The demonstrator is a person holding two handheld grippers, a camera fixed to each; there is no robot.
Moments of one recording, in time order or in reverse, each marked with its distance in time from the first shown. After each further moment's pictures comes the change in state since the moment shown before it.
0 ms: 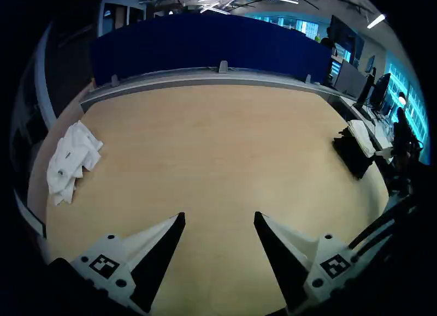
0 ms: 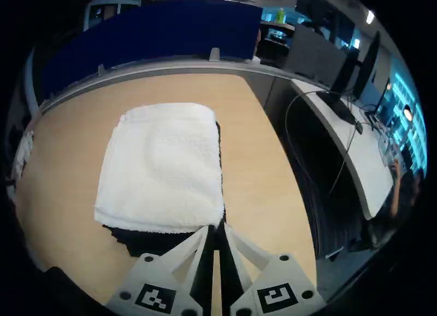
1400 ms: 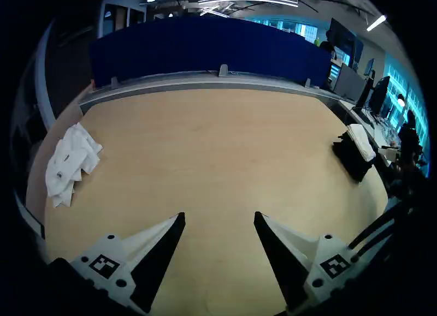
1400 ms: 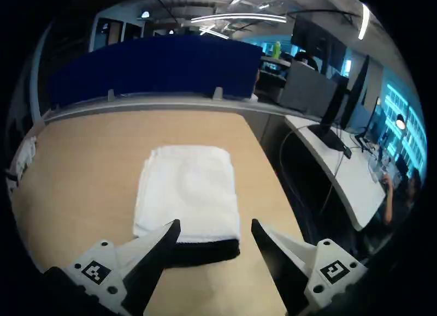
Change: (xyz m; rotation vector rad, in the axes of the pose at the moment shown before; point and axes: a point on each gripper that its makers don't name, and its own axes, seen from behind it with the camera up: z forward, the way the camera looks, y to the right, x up) left arm 0.010 -0.005 0.000 -0.012 0.024 -0.008; right arm 0.046 -0.044 -0.052 -0.027 0.248 -0.028
